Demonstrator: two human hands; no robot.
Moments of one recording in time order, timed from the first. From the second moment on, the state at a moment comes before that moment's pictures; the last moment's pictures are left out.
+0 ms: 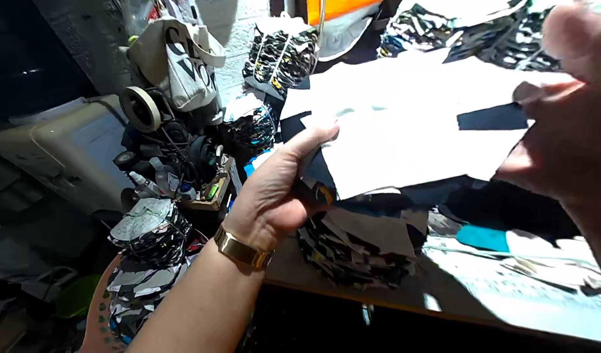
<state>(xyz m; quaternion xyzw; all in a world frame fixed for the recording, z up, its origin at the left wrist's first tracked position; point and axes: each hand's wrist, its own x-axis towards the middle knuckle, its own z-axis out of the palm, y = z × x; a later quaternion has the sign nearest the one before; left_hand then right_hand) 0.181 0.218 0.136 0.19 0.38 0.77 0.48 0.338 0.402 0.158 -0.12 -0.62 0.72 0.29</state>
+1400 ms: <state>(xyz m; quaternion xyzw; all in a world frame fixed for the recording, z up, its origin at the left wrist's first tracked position) 0.189 0.219 0.071 0.33 0.63 0.67 0.21 0.345 0.455 0.091 -0.13 -0.93 0.18 0.29</state>
